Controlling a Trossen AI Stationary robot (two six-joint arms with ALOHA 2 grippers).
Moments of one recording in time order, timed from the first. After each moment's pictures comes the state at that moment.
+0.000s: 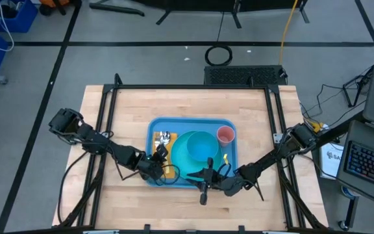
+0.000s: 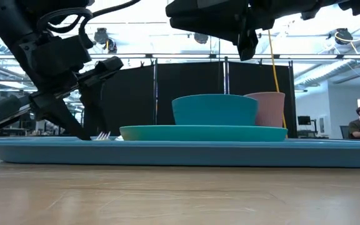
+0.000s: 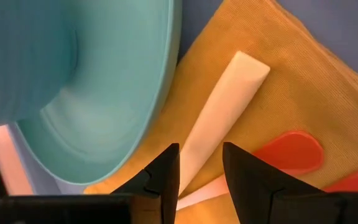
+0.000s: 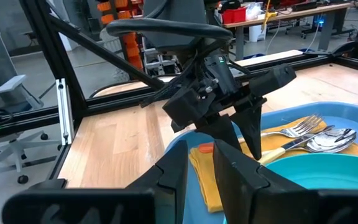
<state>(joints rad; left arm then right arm) -0.40 1.58 0.71 -0.18 -0.39 0.58 0.56 1.87 0.91 0.77 0.73 0.31</state>
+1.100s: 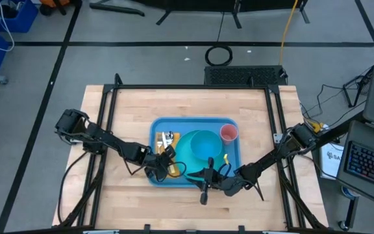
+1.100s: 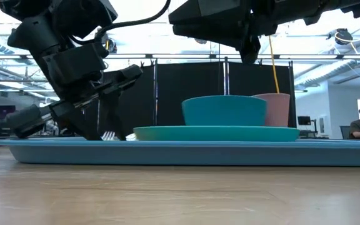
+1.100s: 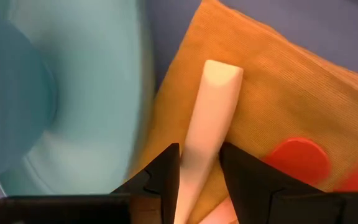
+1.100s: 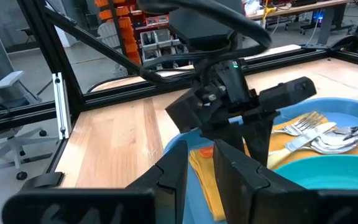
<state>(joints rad) -0.30 1.70 0.72 -0.09 -0.19 0.78 0.56 1.87 0.90 0.76 0.73 0.33</state>
